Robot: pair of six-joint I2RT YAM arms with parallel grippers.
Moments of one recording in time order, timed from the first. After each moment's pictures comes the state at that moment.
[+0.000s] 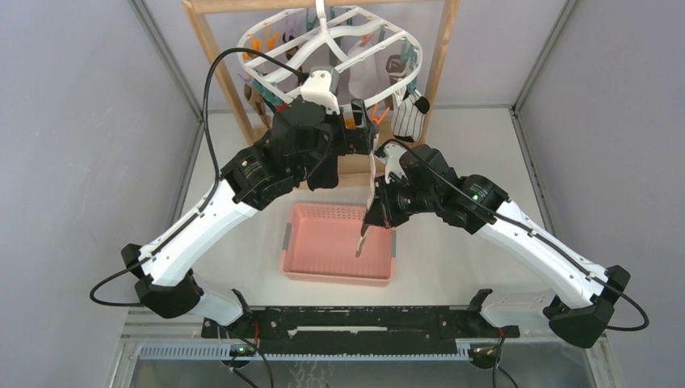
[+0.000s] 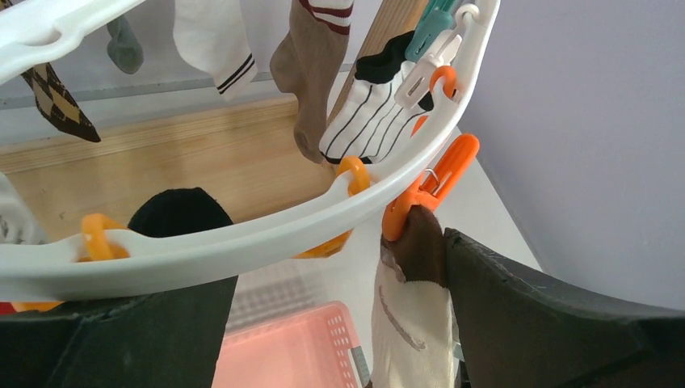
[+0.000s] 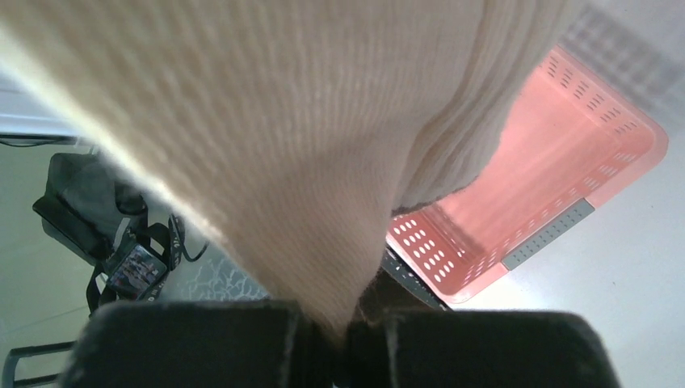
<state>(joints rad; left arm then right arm) -0.94 1.45 1.82 -0.60 -0.44 -0.42 0.85 1.20 1.37 -0.87 -0.24 0.48</state>
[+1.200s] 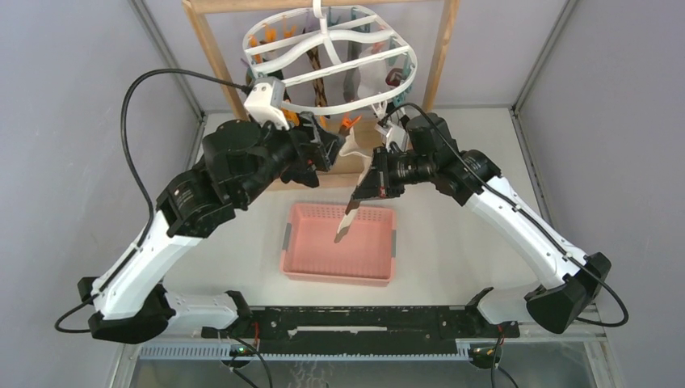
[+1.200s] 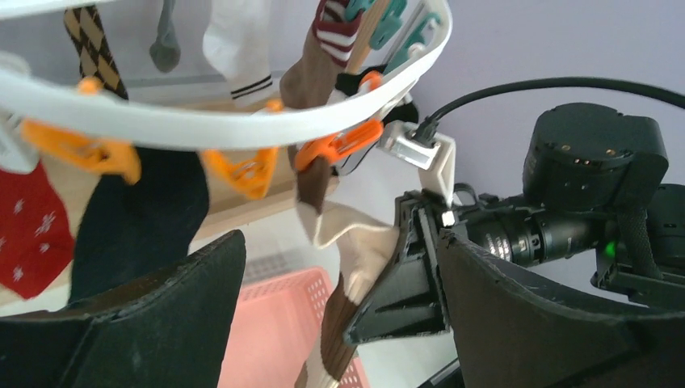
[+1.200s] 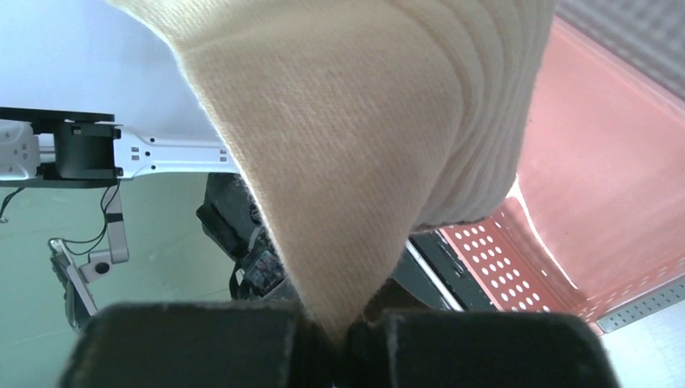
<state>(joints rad) -0.95 1.18 1.73 -0.70 -0.39 -0.48 0.65 1.33 1.44 -0.73 -0.62 0.65</state>
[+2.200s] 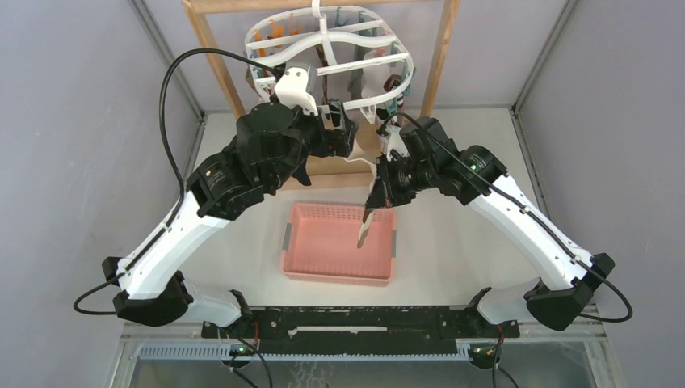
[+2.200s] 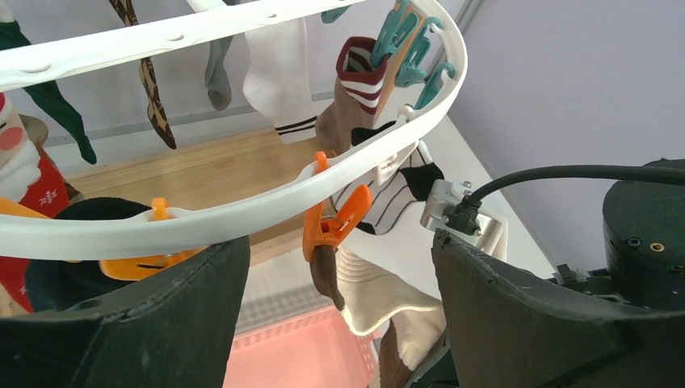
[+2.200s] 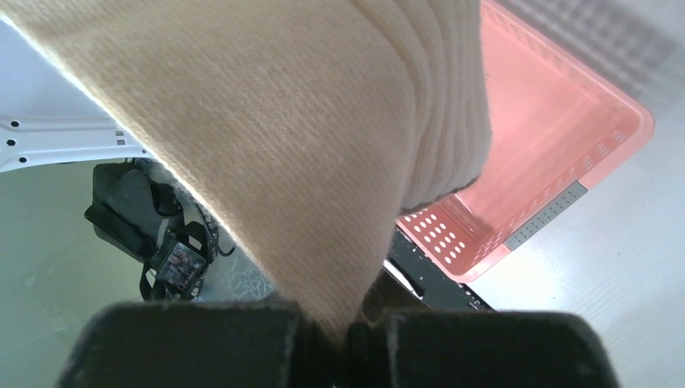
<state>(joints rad) -0.98 1.36 1.89 -0.69 -0.48 -0.33 0.73 1.35 1.61 -1.07 -0.35 0.50</state>
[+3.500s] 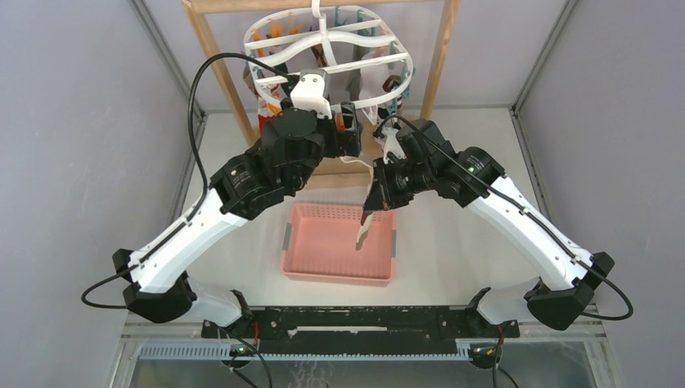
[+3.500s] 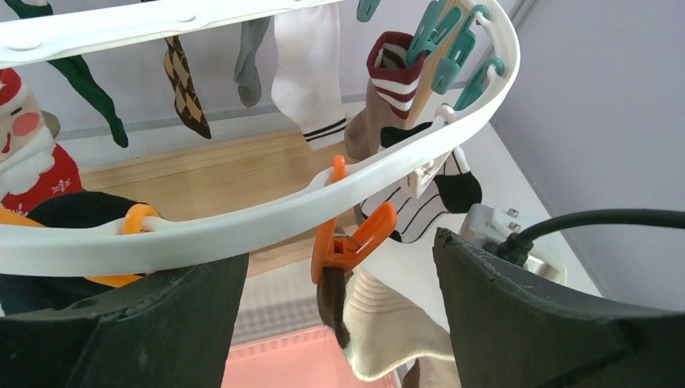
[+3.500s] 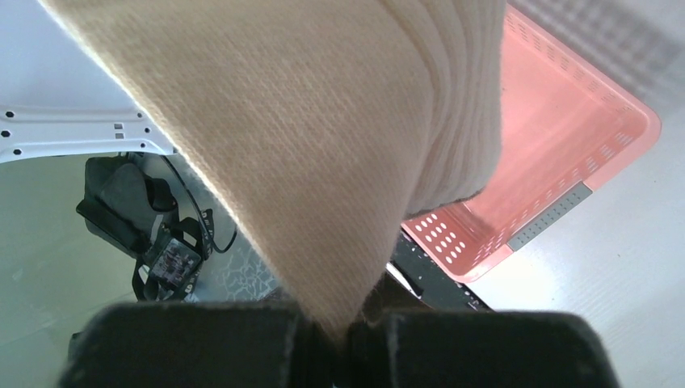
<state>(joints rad) -1.00 1.39 1.81 -0.62 -0.62 -0.31 0.76 1.36 1.62 -1.07 -0.33 0.49</state>
